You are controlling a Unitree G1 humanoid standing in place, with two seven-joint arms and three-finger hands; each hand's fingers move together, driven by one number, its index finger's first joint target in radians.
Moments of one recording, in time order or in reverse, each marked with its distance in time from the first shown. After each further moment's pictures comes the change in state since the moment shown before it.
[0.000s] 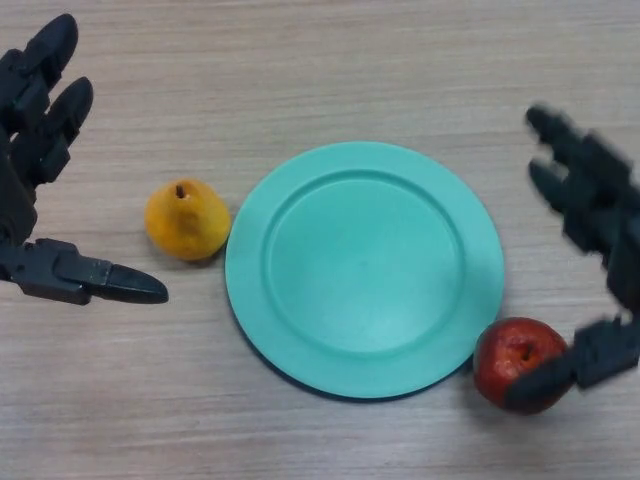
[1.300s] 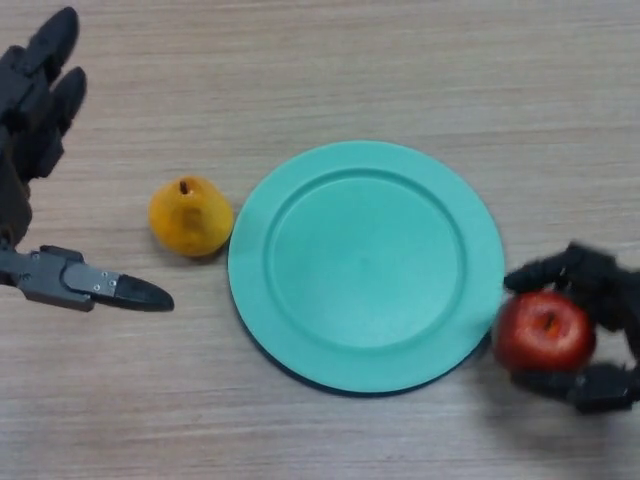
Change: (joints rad) left arm 0.023 -0.035 -0.007 -0.039 0.116 -0.076 0.023; right arm 0.047 0.029 -0.031 0.256 -0.205 -0.149 -0.103
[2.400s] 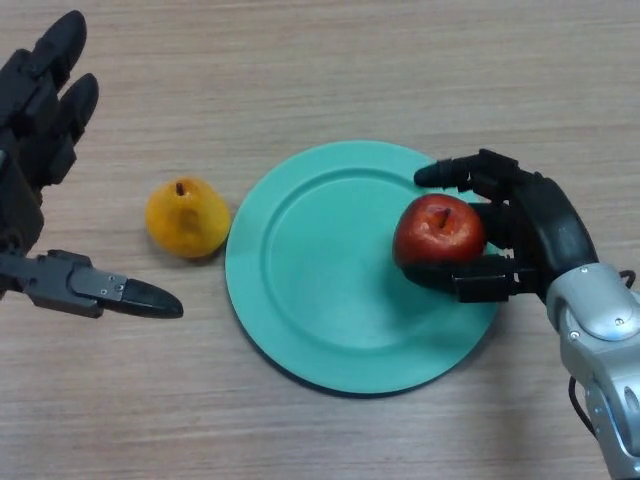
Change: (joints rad) left arm 0.013 -0.007 0.001 -0.062 -0.090 0.110 -0.009; right arm -0.380 0.082 0.237 0.221 0.138 0.252 -0.289
